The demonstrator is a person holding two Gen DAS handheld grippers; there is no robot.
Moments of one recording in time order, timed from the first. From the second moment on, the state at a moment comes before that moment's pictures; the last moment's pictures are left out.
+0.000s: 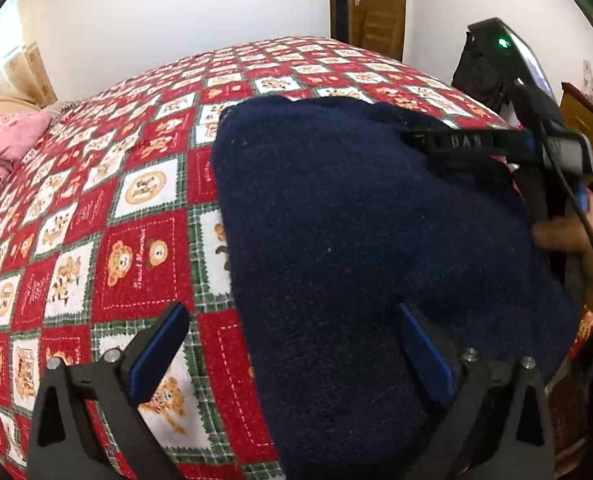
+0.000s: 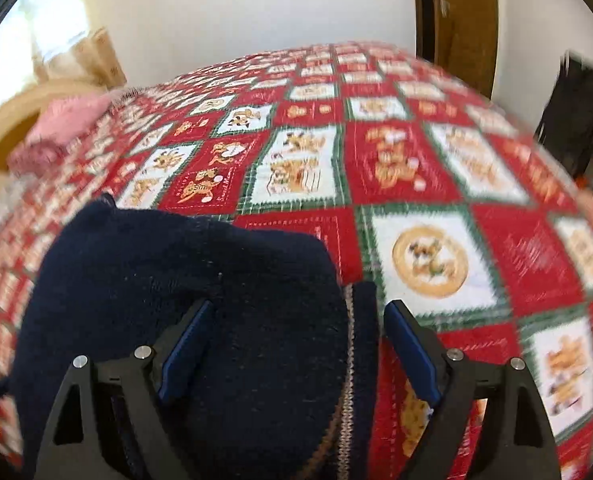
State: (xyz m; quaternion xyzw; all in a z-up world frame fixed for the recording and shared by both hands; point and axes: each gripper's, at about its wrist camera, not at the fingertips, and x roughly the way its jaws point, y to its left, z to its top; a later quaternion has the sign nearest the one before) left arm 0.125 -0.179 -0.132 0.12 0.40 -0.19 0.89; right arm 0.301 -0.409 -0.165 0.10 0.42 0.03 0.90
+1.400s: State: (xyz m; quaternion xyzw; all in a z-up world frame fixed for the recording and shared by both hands) left arm 0.086 -0.154 -0.116 0.10 0.41 -0.21 0.88; right arm 0.089 -0.398 -0.141 0.24 0.34 0.00 0.91
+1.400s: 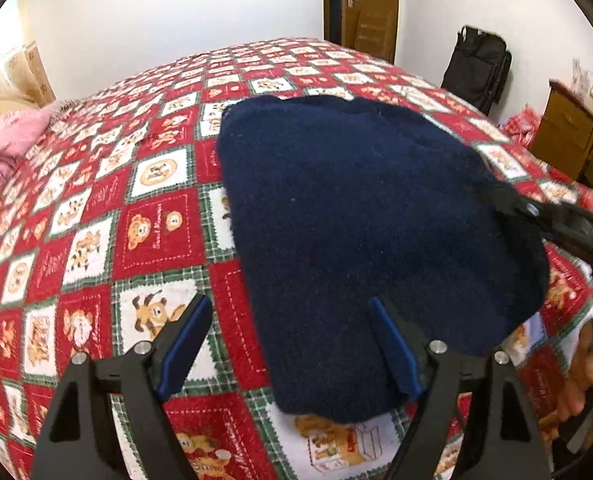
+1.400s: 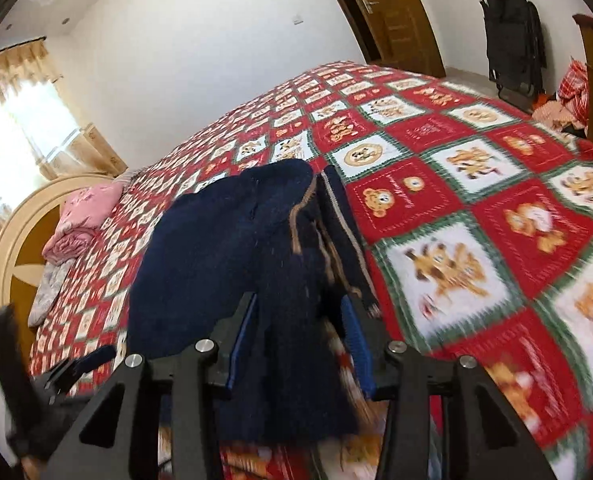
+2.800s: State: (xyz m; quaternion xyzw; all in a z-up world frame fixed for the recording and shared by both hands) left arm 0.185 -0.176 -0.134 -0.03 0.49 -0.24 0.84; right arm 0.193 -0.432 -0.181 0.31 0.38 0.06 0.87
